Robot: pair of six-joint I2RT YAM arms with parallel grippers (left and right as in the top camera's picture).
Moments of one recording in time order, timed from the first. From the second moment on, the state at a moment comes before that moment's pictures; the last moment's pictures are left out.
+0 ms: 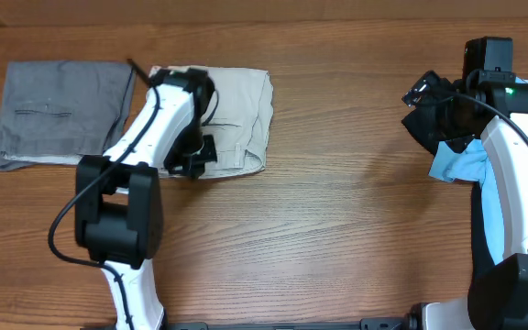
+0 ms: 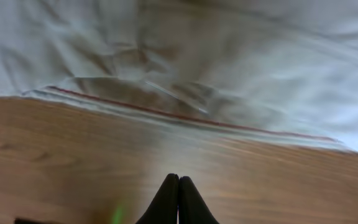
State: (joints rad) left arm -0.20 2.06 1.58 -1.33 -0.02 -0.45; right arm -0.10 1.63 1.50 -0.99 -0.11 0.67
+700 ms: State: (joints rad) left arm -0.08 2.01 1.32 -0.81 -0.32 -0.45; right arm -0.10 1.63 1.50 -0.99 -0.11 0.67
